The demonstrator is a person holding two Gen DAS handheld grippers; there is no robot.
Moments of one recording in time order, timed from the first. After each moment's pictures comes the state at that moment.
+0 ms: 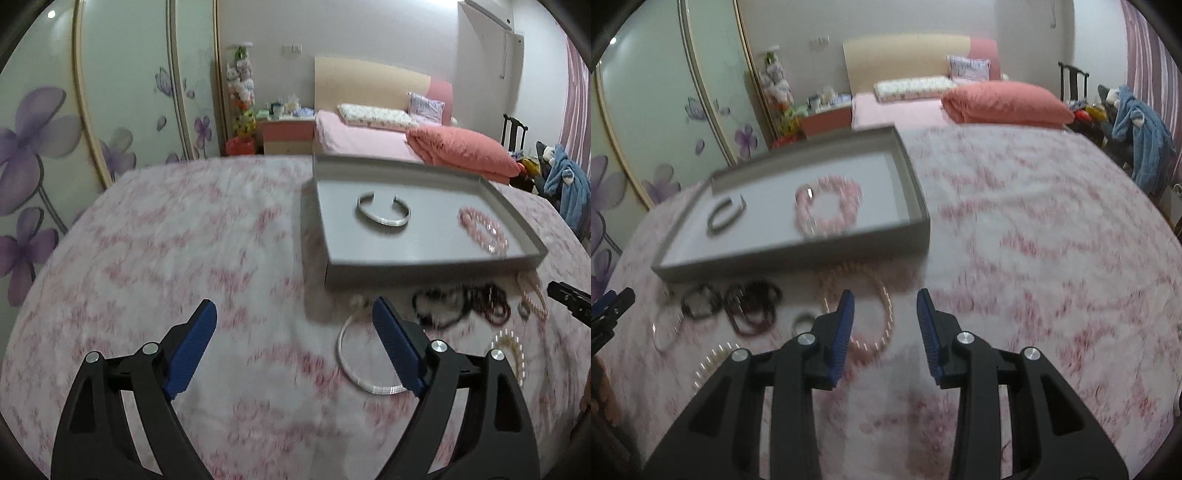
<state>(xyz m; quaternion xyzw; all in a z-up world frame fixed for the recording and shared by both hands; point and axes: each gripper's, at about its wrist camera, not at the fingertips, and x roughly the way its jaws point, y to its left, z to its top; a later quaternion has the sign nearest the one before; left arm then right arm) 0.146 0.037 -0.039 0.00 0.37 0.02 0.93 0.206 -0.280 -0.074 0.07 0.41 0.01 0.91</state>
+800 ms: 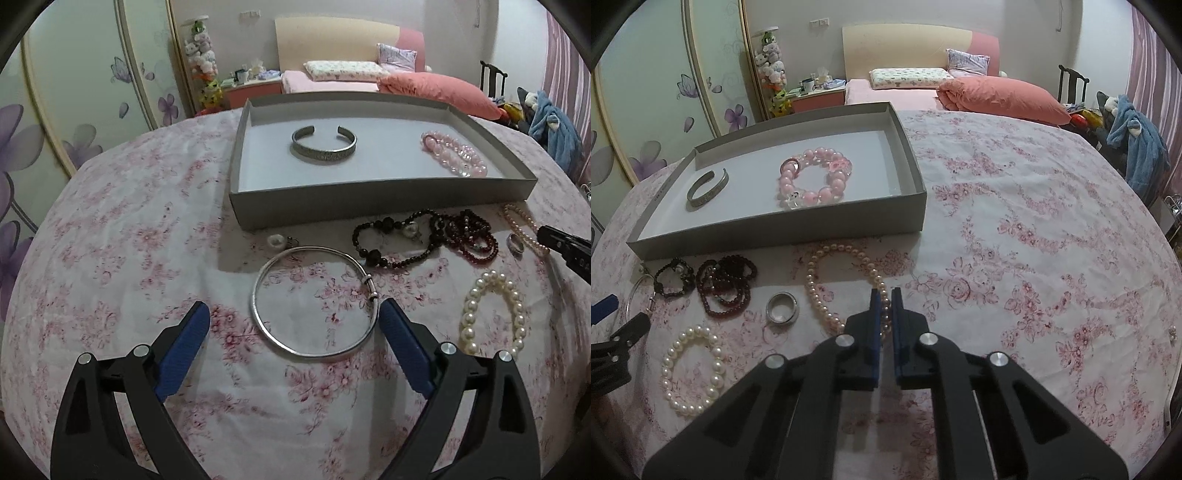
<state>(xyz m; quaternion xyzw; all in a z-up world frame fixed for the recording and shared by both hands) 0.154 -0.019 -0.074 0.05 0.44 -0.02 0.90 0.210 -0.276 -0.086 0.03 0.43 -0.01 0.90</state>
